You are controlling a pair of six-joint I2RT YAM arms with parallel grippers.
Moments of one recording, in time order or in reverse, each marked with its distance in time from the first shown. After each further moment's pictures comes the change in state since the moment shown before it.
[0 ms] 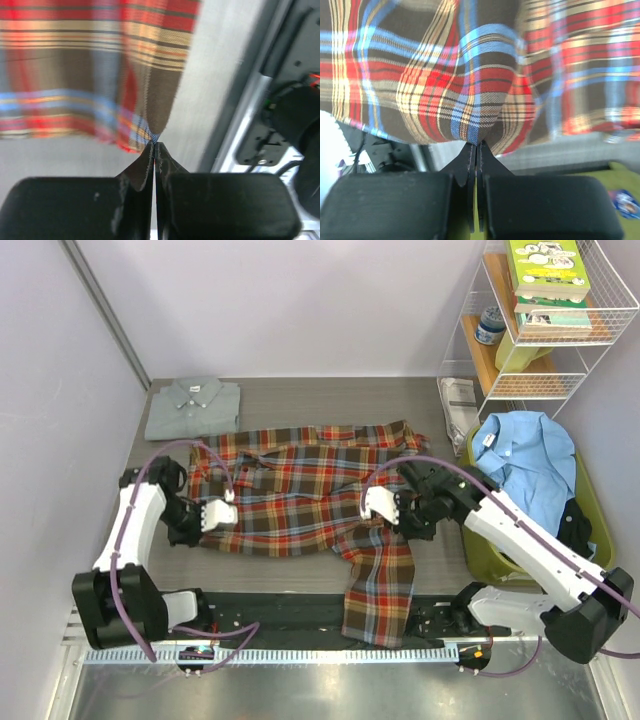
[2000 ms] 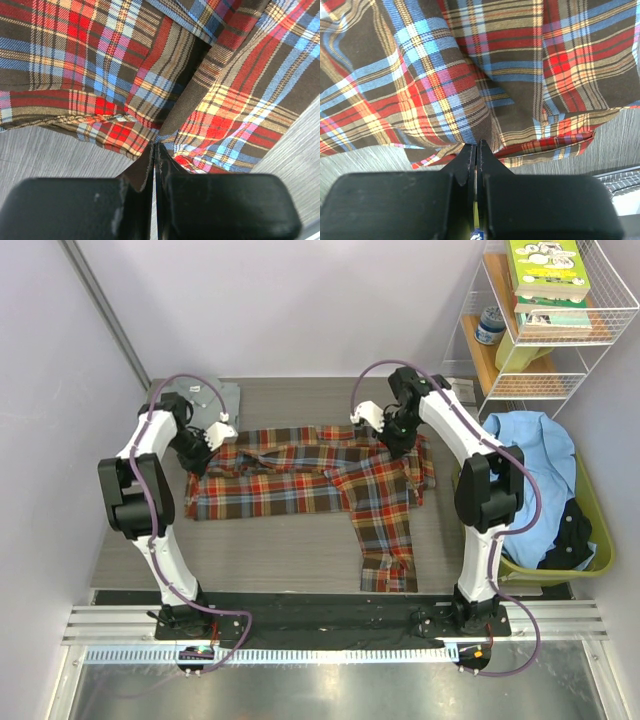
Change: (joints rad) left arm -0.009 0.733 0.640 0.298 0.010 -0.384; right arm -0.359 0.871 0.749 0.034 -0.023 -0.227
